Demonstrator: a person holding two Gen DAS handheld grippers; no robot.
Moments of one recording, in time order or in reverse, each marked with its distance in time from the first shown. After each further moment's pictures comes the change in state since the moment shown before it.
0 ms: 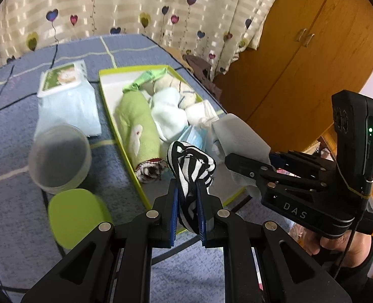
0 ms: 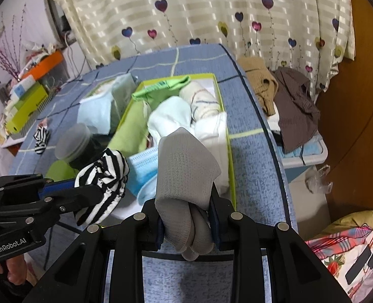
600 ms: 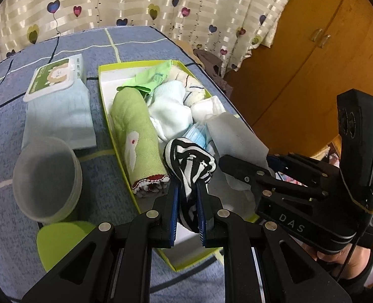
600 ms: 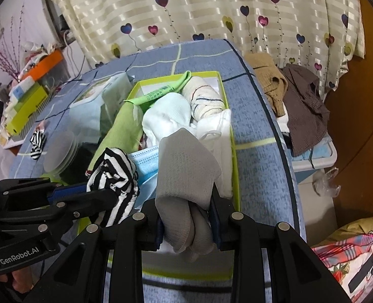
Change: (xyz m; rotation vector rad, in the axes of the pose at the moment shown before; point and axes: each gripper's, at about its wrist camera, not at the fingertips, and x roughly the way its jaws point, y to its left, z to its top) left arm 0.031 0.006 0.022 -0.041 0.022 0.051; right arm 0.032 -0.007 0.022 0.000 0.011 0.041
